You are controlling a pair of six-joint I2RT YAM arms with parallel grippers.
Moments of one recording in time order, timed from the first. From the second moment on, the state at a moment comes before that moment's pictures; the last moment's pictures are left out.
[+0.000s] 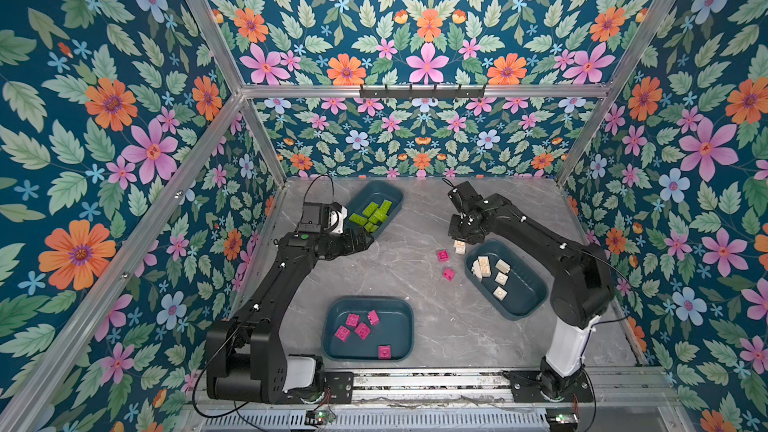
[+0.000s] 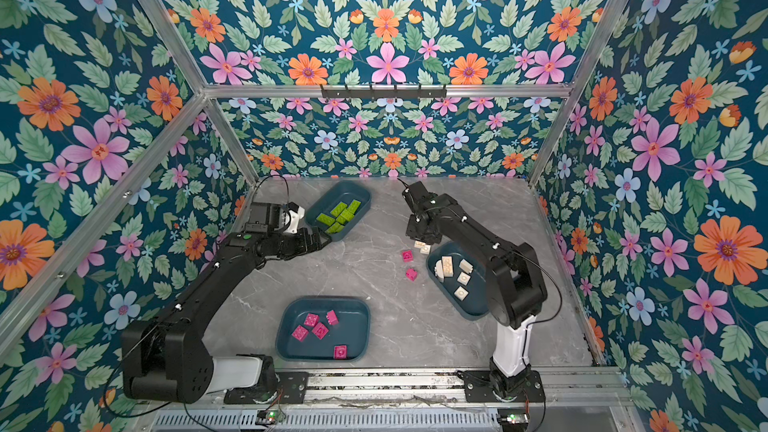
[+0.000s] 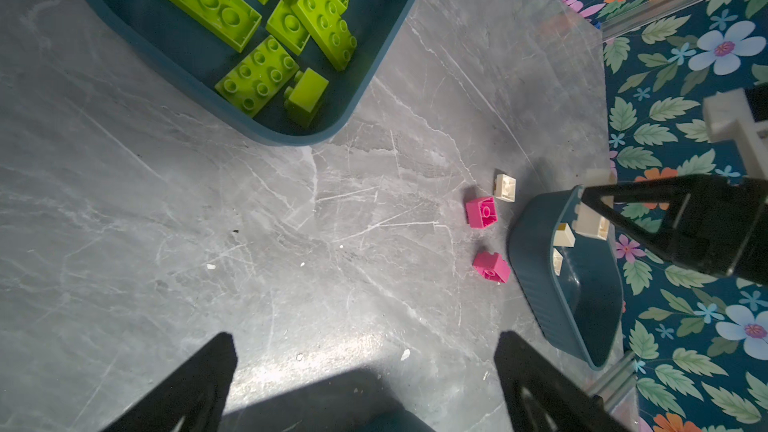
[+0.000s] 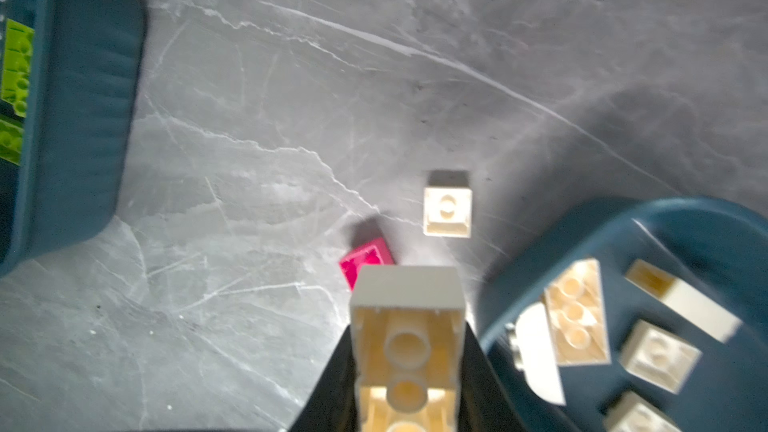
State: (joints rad) left arm -0.15 1.33 1.02 -0.59 0.46 -0.34; right arm 0.50 1.80 1.54 -0.92 0.11 0.74
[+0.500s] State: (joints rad) left arm -0.21 1.29 0.99 -0.53 0.51 -0.41; right arm 0.28 1.36 1.00 -0.98 0.07 0.74
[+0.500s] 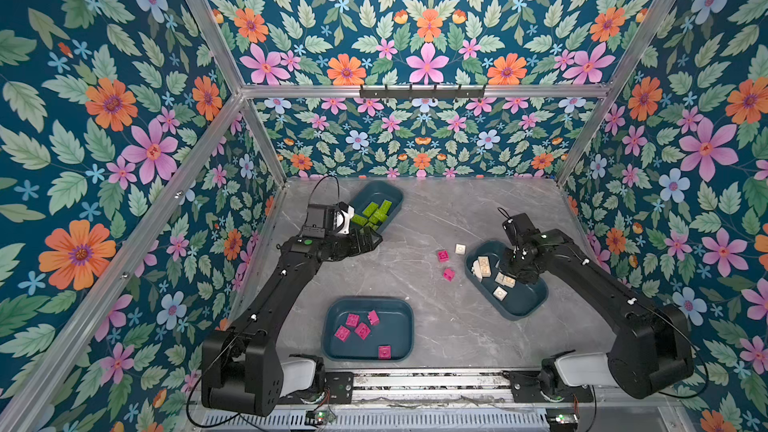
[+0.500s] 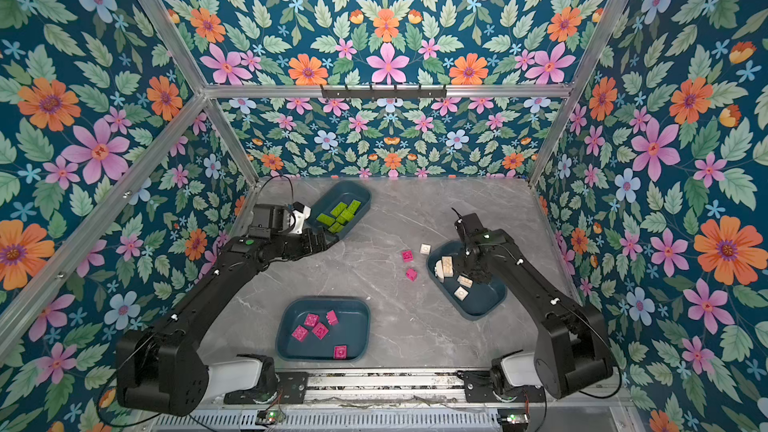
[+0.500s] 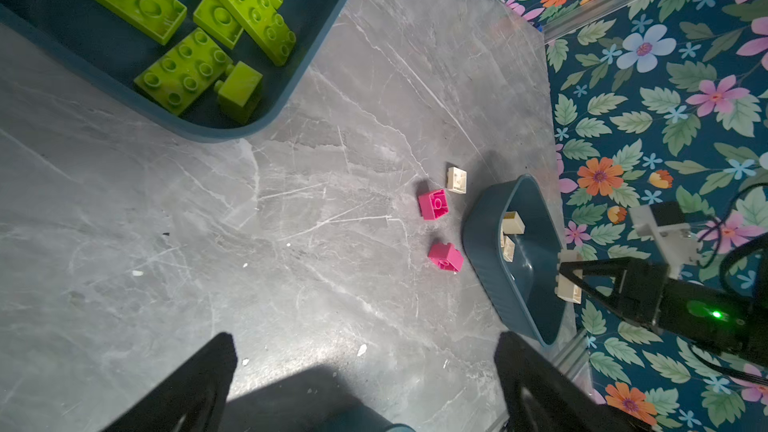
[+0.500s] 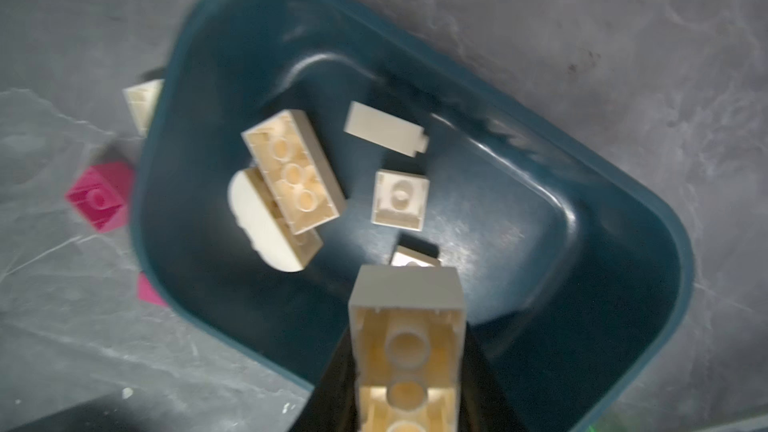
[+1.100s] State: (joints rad) left arm -0.23 1.32 1.00 -0.53 0.50 -0.42; right arm 0.15 1.43 0.87 -0.81 0.01 0.62
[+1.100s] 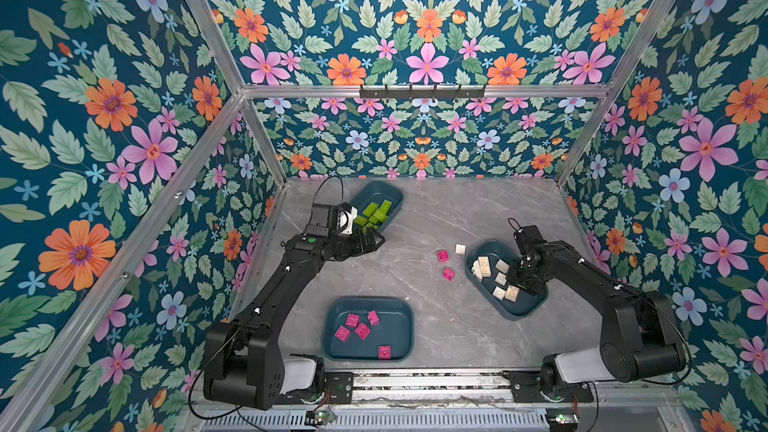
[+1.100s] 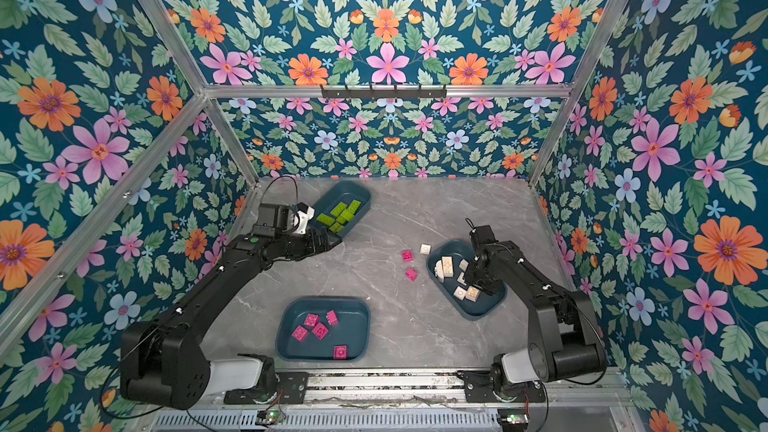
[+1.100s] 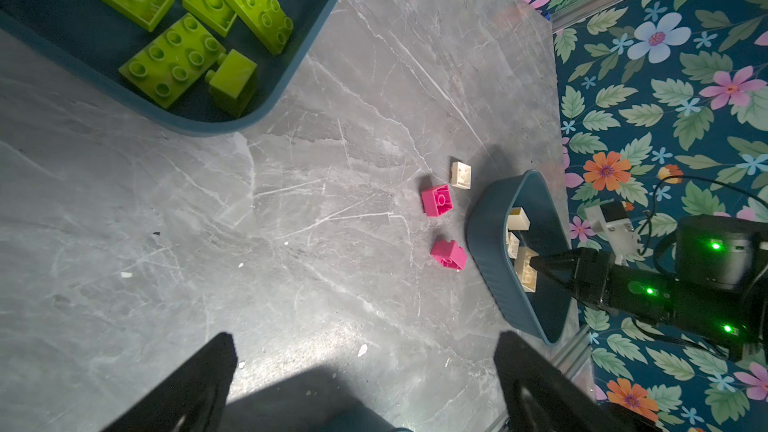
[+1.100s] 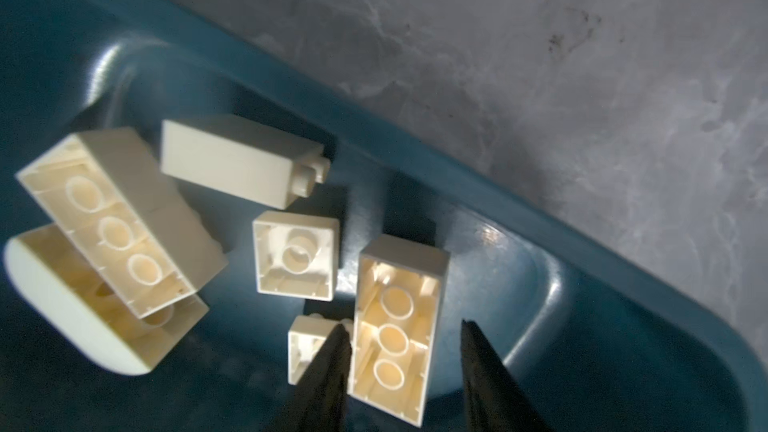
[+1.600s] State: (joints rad) left arm -0.23 1.32 1.01 -0.54 0.48 -0.41; right arm 0.30 1.52 1.24 -0.85 -0.13 0.60
